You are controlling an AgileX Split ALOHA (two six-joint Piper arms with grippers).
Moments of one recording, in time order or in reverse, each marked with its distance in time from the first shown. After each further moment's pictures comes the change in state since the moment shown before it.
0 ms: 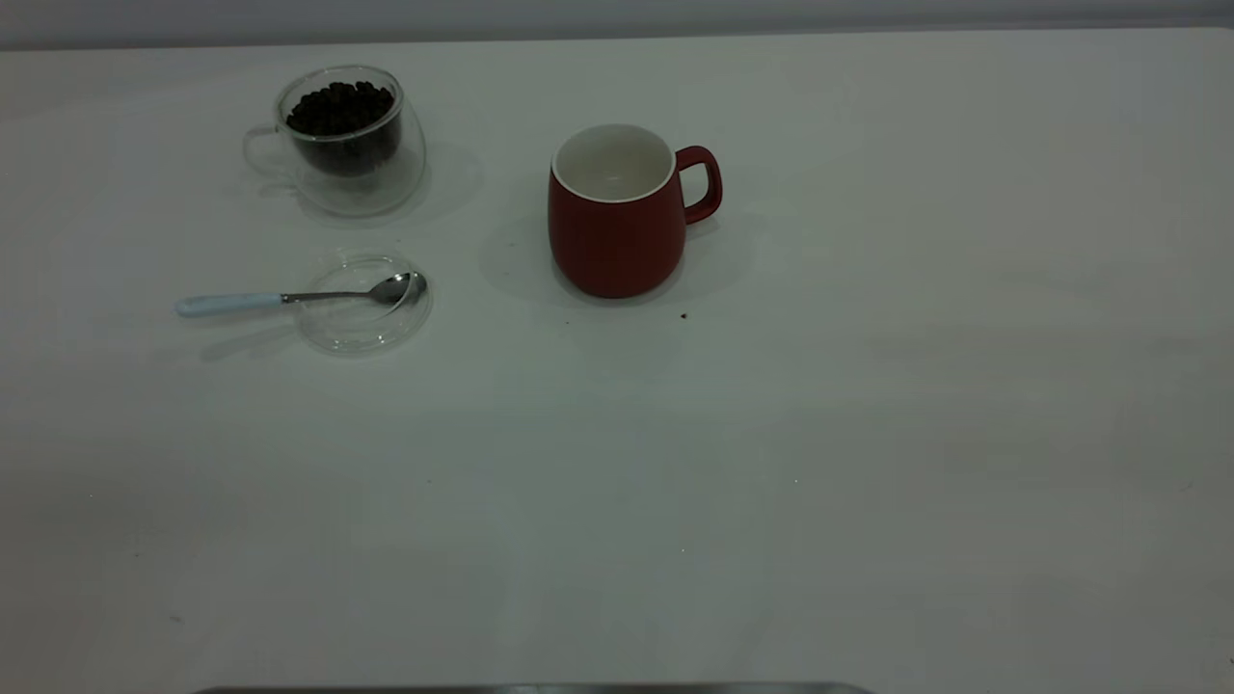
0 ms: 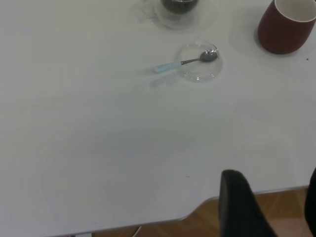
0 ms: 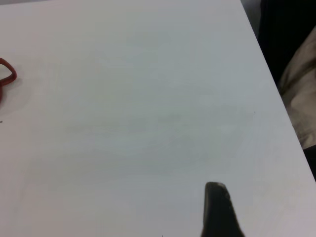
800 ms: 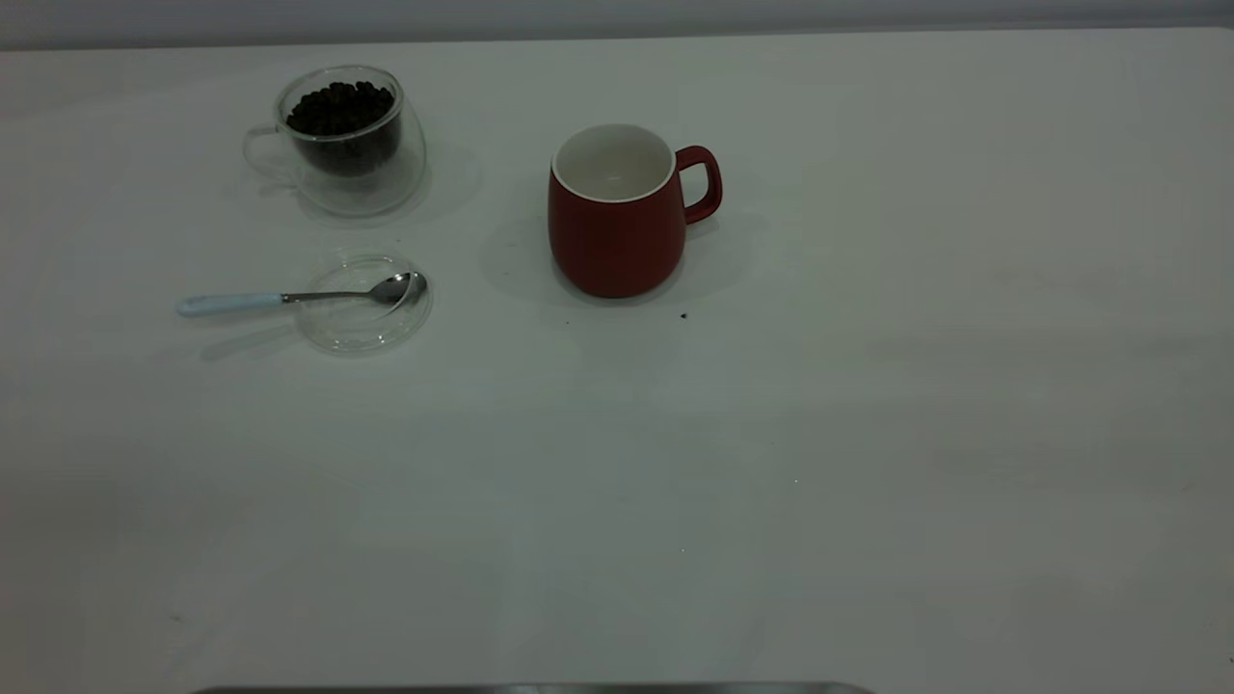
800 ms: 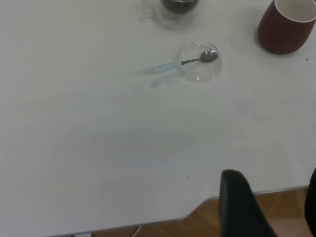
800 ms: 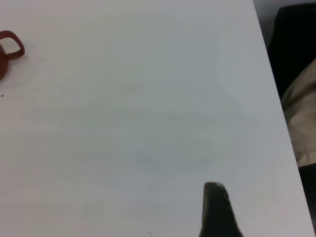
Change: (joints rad) left arm 0.000 0.000 0.000 0.000 0.000 -0.003; right arm 0.000 0.000 0.000 0.030 -0.003 -0.157
